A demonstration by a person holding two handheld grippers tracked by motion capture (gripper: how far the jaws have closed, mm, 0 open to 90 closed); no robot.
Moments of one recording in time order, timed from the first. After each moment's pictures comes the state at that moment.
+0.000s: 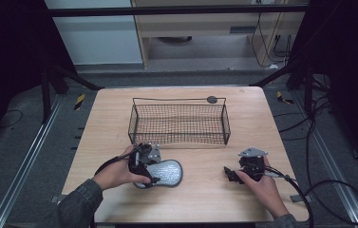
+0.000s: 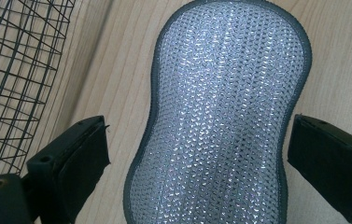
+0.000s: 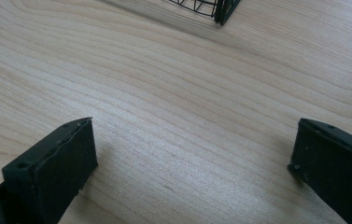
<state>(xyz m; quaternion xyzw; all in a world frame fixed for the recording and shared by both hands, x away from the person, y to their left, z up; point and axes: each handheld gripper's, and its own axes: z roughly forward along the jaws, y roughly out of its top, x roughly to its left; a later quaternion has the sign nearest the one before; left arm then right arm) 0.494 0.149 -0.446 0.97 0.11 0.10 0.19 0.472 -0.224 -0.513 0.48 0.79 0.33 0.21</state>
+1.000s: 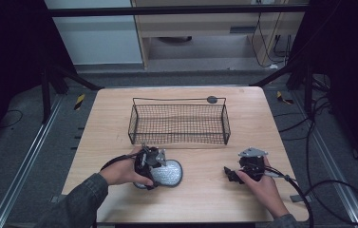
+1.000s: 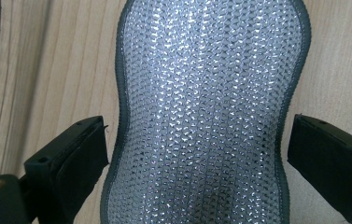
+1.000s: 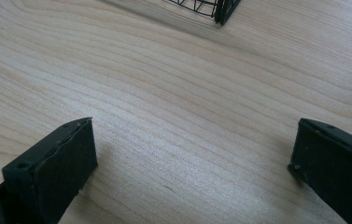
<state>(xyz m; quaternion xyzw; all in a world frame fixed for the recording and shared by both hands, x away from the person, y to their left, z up) 0.501 0.136 -0.463 0.99 0.07 0.06 0.14 0.472 -0.224 -0.513 0.48 0.79 0.33 0.21</state>
